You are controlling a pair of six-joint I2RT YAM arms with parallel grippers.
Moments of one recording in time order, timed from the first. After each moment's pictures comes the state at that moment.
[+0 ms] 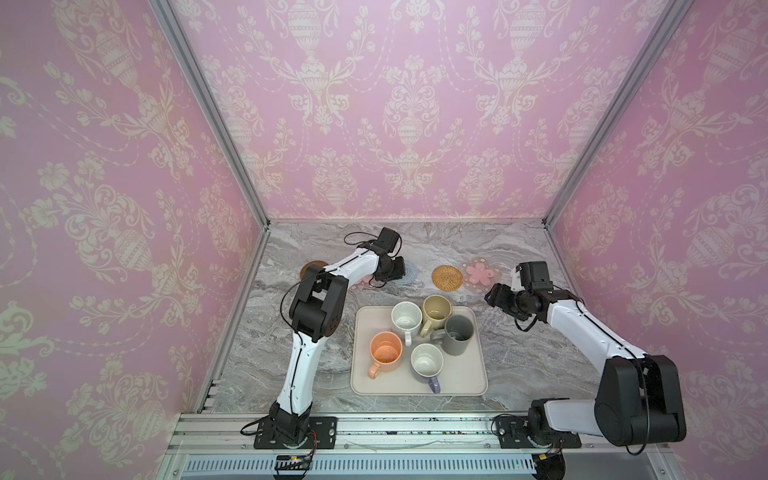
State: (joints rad) left arm -0.44 2.25 1.72 -0.55 0.19 -0.57; right arm 0.02 1.34 0.82 -0.49 -0.18 0.49
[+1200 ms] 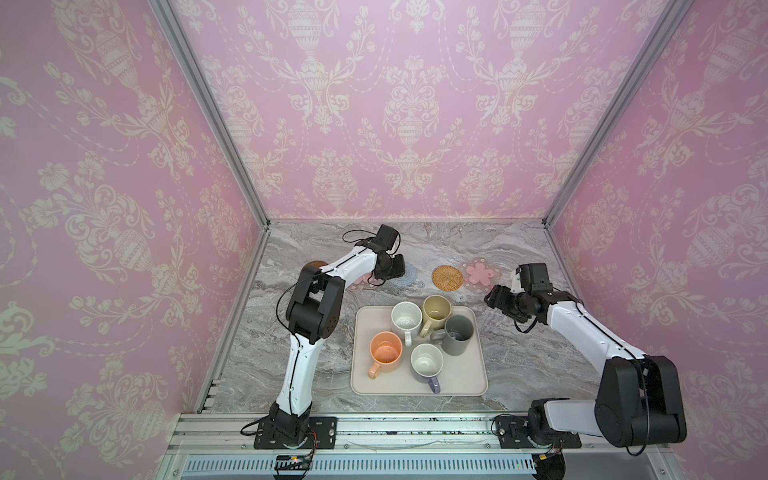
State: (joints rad) left arm -0.43 2.21 1.75 -0.58 0.23 -0.57; right arm 0.02 1.34 0.81 -0.48 -0.19 0.50
